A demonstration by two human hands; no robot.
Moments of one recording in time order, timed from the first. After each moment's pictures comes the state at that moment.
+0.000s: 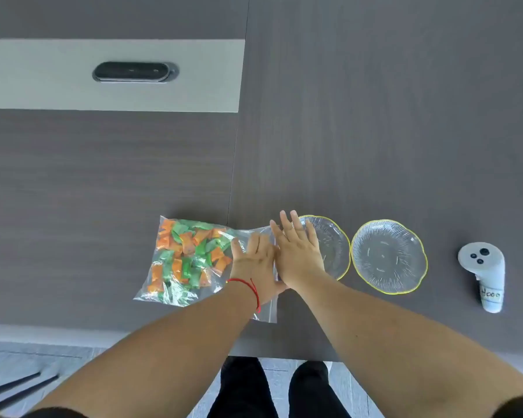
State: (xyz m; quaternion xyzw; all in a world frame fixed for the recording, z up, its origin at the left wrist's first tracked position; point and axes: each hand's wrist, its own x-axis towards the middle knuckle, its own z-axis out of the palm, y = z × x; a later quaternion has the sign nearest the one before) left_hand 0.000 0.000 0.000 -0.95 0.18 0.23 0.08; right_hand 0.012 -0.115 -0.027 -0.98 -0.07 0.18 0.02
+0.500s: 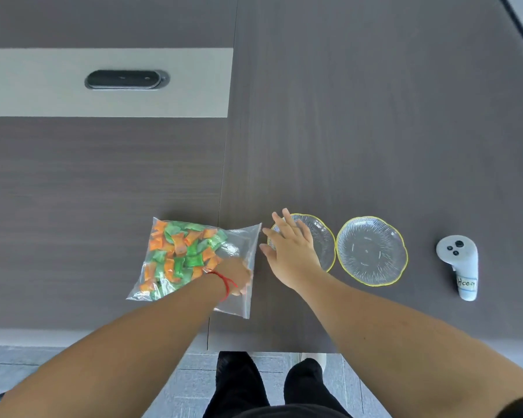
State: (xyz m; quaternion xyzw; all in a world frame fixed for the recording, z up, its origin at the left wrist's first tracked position) left_hand 0.014 0.022 0.009 -0.86 -0.08 0.45 -0.21; right_hand 0.002 -0.128 0.000 -0.98 -0.06 0.11 0.18
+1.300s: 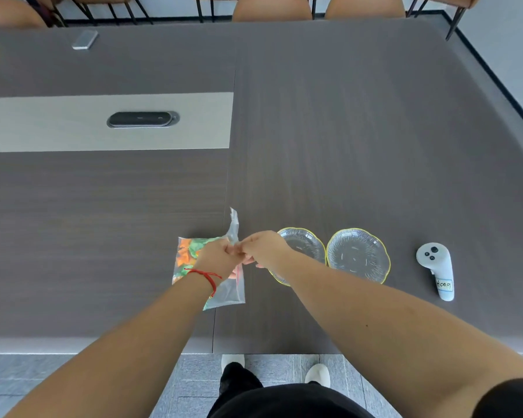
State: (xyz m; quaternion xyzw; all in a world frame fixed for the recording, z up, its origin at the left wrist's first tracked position) left_hand 0.007 0.043 0.107 -0.86 -0.14 0.26 -0.43; right_hand 0.028 -0.080 0.108 -0.80 0.17 0.38 0.43
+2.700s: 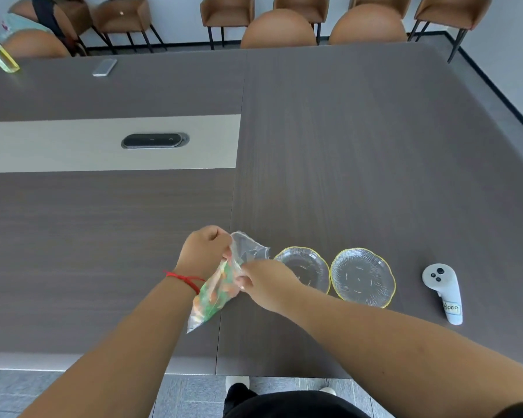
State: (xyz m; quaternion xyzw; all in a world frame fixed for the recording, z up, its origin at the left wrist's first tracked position) left_hand 0.032 0.053 0.162 -0.83 -0.12 0.13 -0.52; right_hand -0.010 -0.093 0.129 -0.94 -0.19 0.16 0.22
